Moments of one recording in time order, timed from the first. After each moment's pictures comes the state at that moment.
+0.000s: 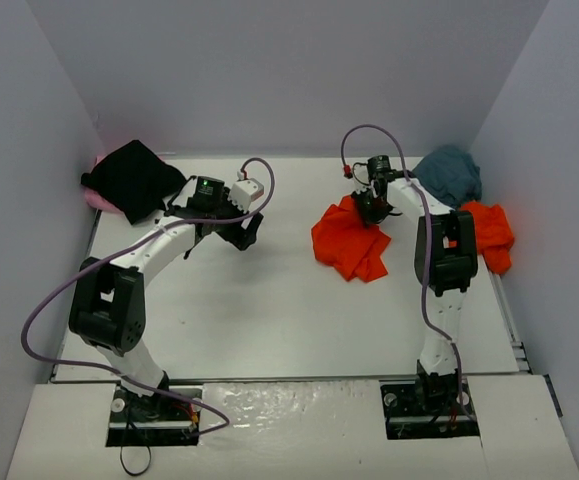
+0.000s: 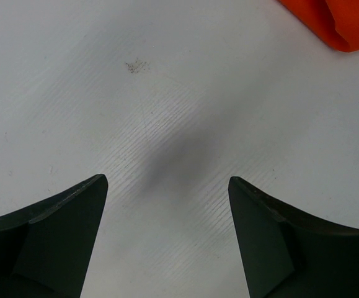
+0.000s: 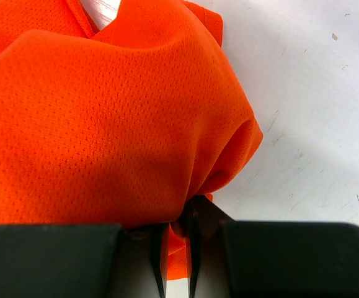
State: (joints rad) left arm -0.34 1.68 1.23 -0.34 0.33 0.29; right arm 0.17 2.17 1.67 -0.64 -0.07 -0.32
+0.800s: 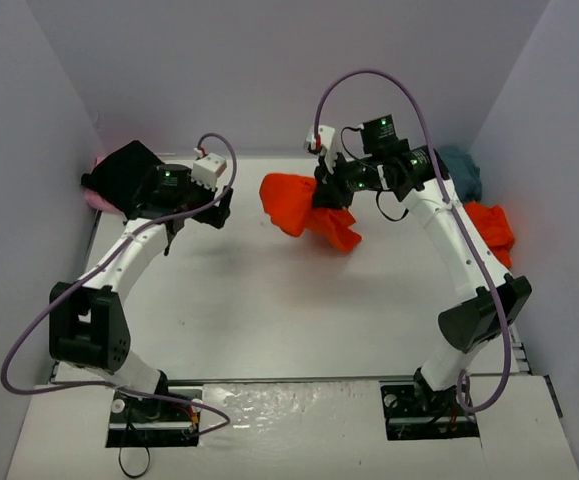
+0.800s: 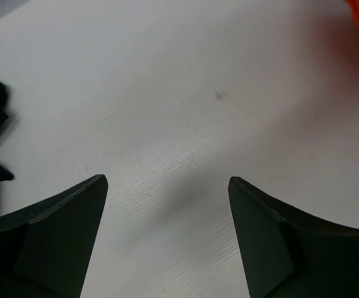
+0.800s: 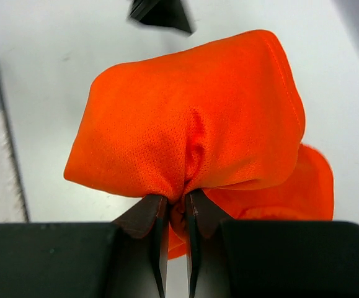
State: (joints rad) left arm -0.19 1.53 1.22 -0.26 0.25 0.20; right arm 0.44 1.69 1.90 -1.00 -0.73 -0.56
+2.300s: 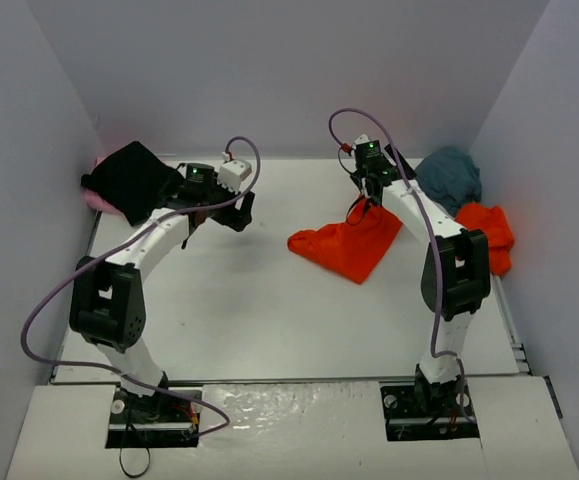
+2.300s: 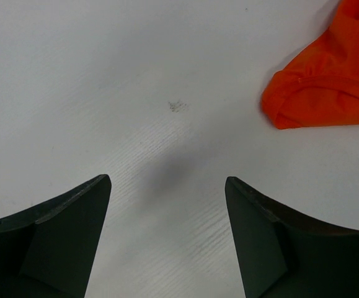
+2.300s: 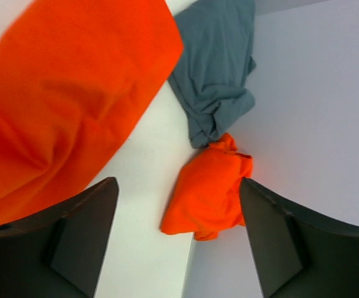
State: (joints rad) left arm -0.28 1.69 1.31 -0.28 0.32 0.18; right arm 0.29 1.94 1.62 -0.47 0.65 -0.51
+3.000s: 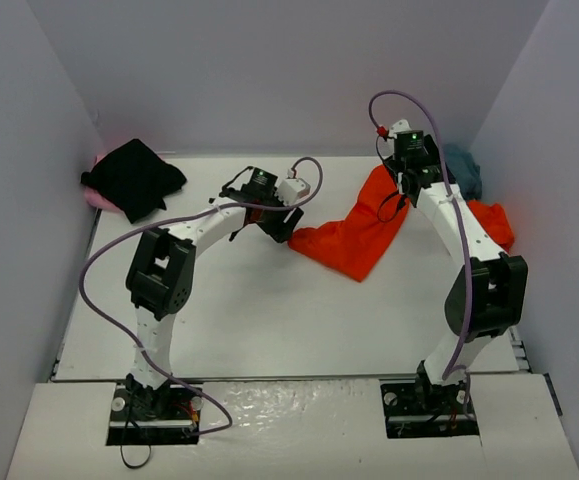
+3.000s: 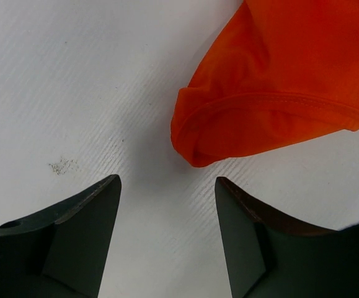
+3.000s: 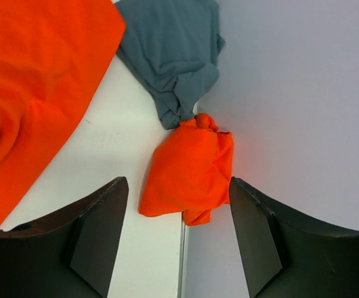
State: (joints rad) left arm -0.51 2.06 1.64 -0.47 0.30 0.25; right arm 0.18 1.71 1.52 -0.48 0.56 -0.48
